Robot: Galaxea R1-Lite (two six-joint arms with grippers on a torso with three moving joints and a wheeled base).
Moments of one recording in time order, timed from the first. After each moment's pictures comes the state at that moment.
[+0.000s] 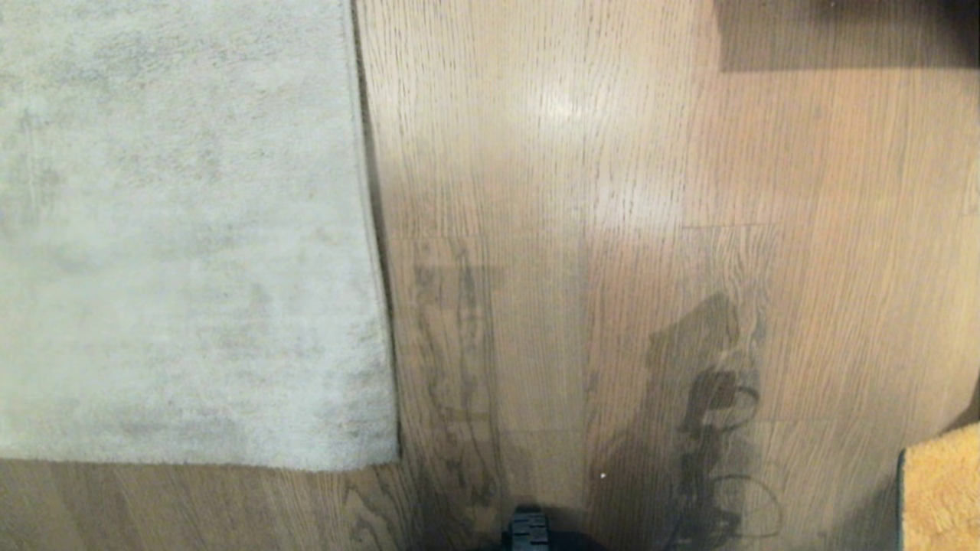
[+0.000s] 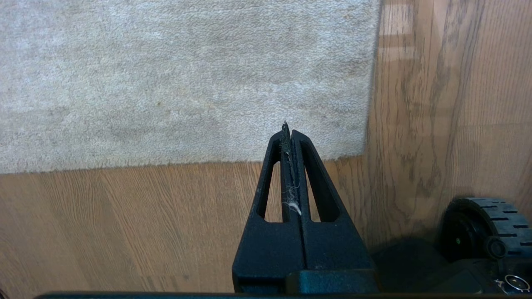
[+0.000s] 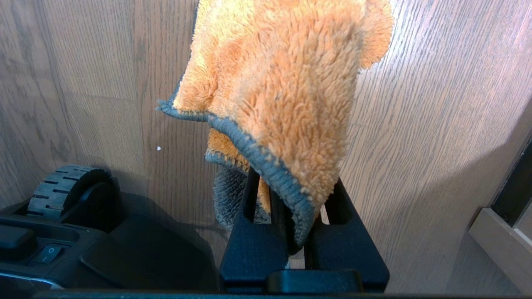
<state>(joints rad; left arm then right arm) -0.01 0.00 0.00 0.00 0.00 0.03 0.01 0.00 0.00 0.01 0.07 -0.13</state>
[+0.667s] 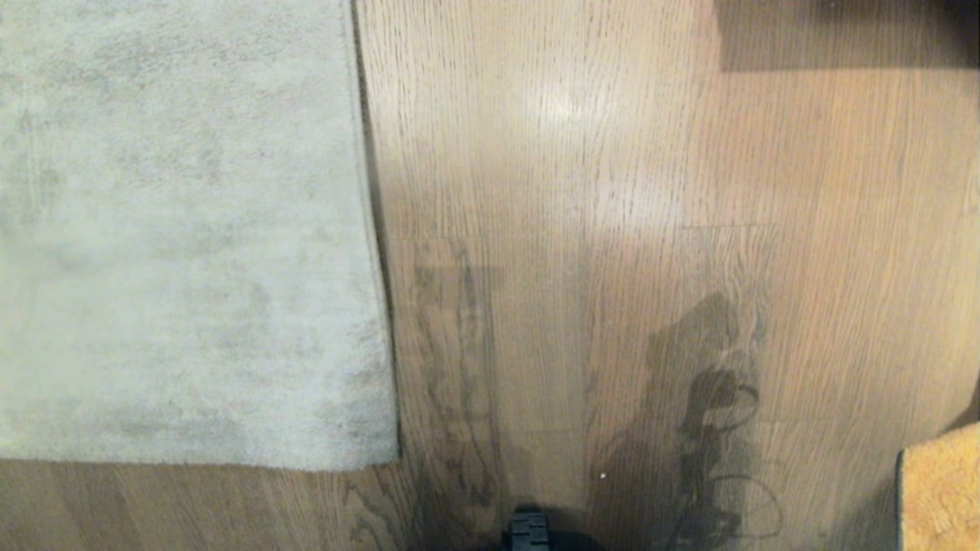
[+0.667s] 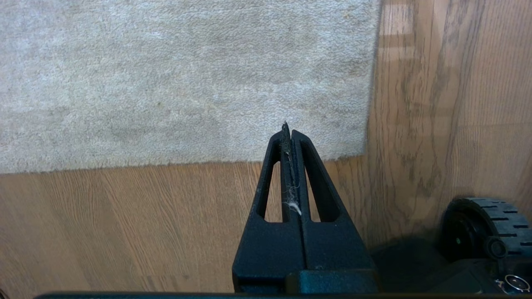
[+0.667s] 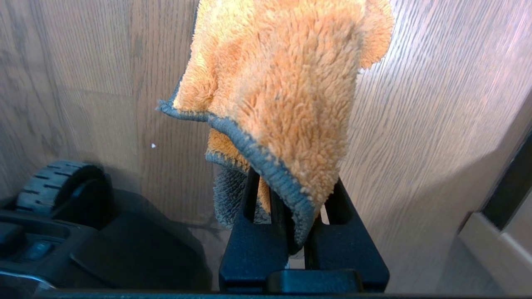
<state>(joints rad) -0.01 0.00 0.00 0.00 0.00 0.03 0.01 0.00 0.00 0.01 0.07 -0.16</state>
